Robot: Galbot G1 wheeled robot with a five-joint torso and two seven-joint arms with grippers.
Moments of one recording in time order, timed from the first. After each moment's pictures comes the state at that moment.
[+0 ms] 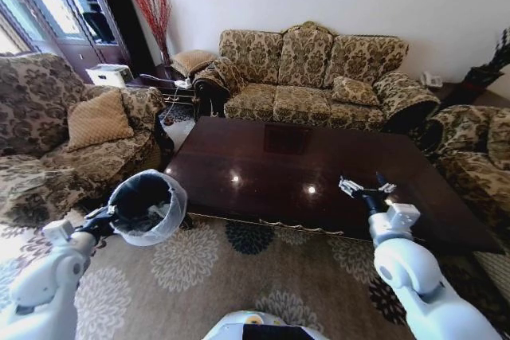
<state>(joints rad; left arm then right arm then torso) 1.43 -1.18 -1.17 -2.03 -0.61 0.55 0.20 -1.37 0.96 0.55 2.26 0.54 -0.36 0.48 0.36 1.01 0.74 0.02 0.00</state>
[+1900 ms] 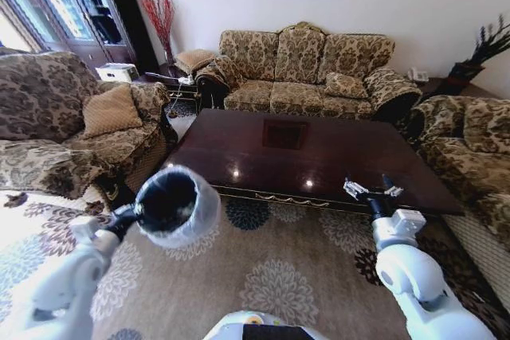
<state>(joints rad) 1.55 -1.27 -1.03 -2.05 -0.41 0.59 0.19 -1.45 1.02 0.63 2.29 0.48 -0.32 0.45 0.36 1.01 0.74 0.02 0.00</state>
